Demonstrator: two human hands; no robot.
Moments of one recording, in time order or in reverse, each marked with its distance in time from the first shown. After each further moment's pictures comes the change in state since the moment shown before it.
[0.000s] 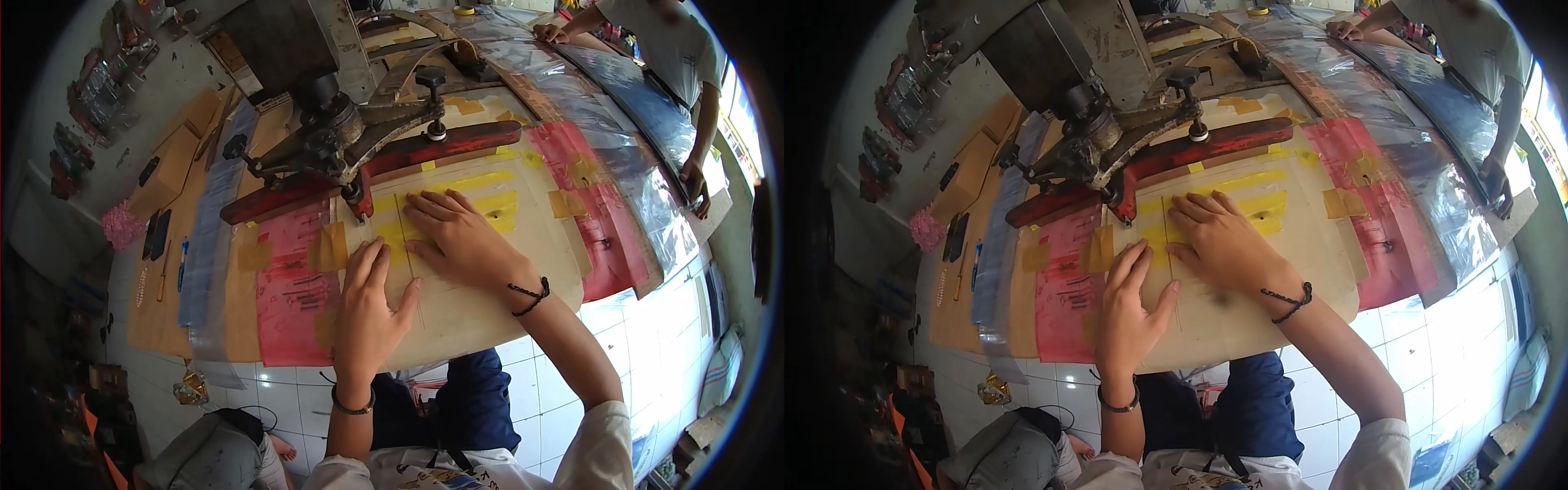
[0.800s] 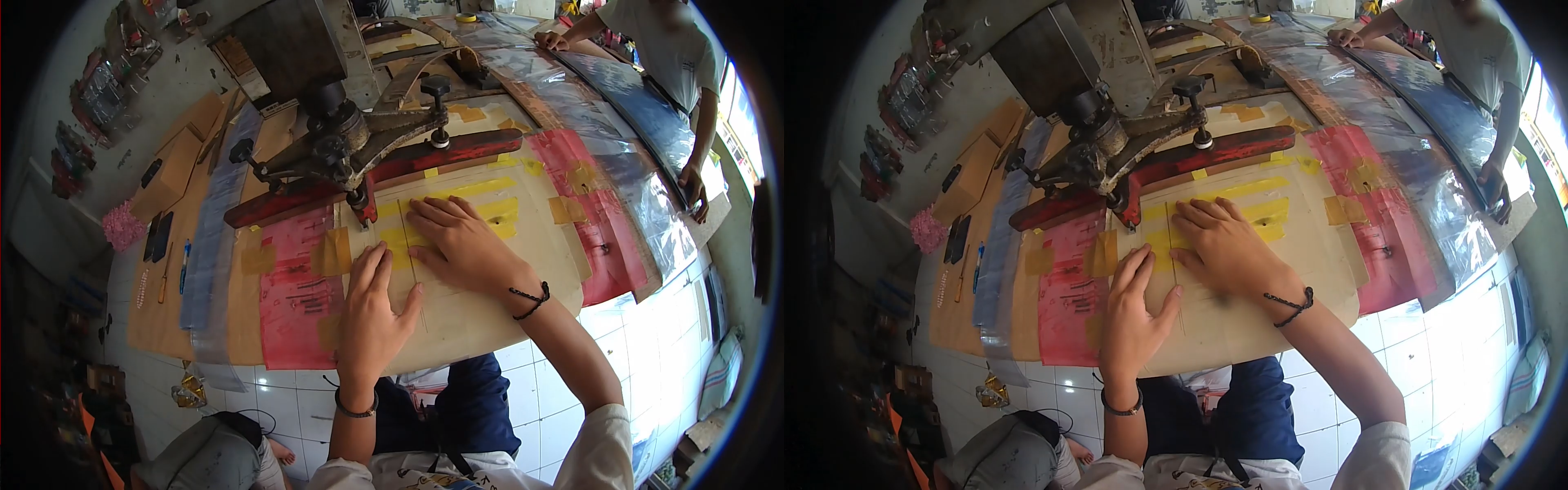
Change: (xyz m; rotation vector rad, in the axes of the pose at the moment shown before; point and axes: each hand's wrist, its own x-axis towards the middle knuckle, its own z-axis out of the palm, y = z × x) left_hand 0.001 0.002 -0.001 0.002 0.004 -0.009; right_hand 0.002 0.000 -0.002 -0.015 0.009 -0.029
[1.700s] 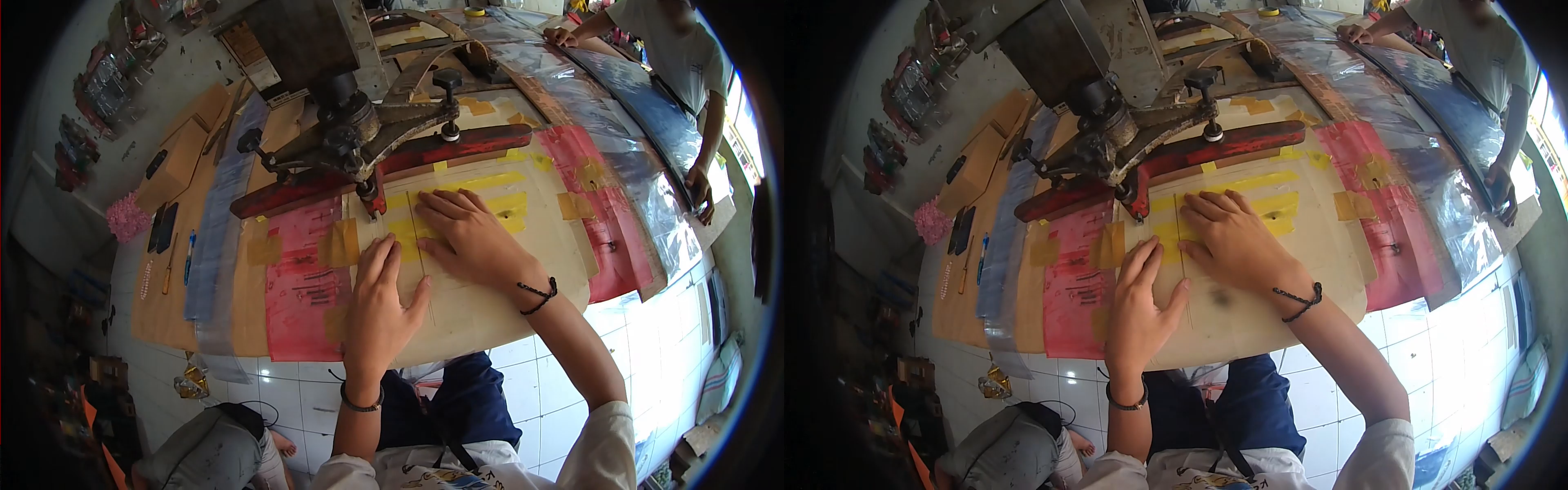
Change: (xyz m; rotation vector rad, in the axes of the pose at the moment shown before) left_hand -0.001 -0.002 -0.001 0.013 -0.024 0.024; right_hand -0.001 0.000 0.004 0.020 0.068 -0.010
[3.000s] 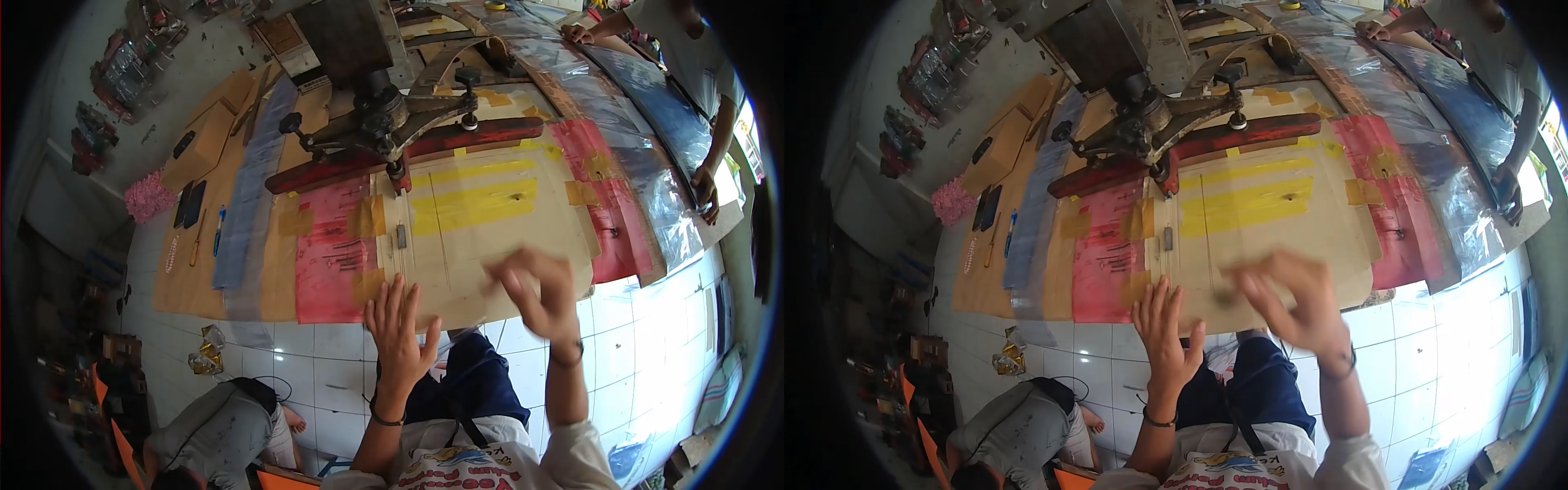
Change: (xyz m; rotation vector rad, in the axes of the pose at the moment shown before) left_hand -0.108 0.009 0.013 0.102 0.154 -0.053; right_hand -0.071 -0.079 -0.073 0.621 0.263 0.155
